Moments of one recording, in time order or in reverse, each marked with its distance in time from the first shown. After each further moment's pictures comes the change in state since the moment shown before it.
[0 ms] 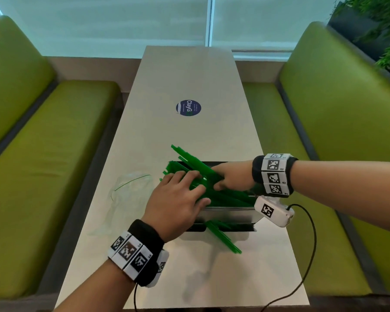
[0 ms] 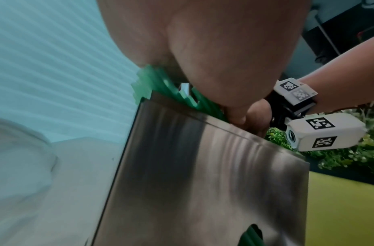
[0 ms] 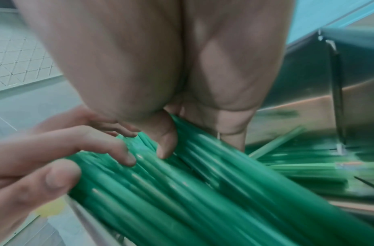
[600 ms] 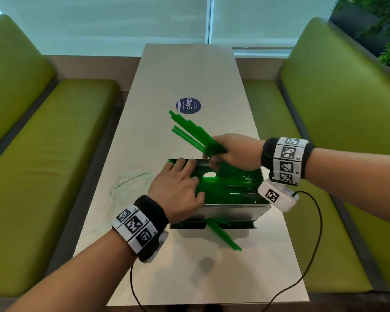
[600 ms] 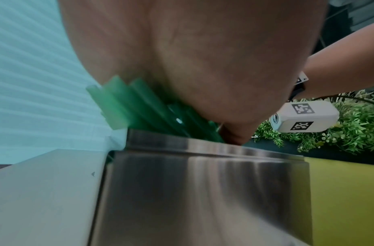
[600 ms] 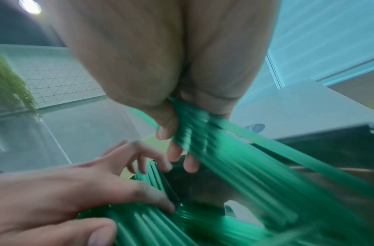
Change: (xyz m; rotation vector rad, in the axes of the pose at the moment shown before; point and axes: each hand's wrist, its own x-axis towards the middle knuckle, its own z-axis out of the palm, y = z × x) left_hand 0.025 -0.006 -0.009 0.148 -0.223 -0.022; right_hand -0.012 -0.002 -0.031 0.107 0.333 -0.123
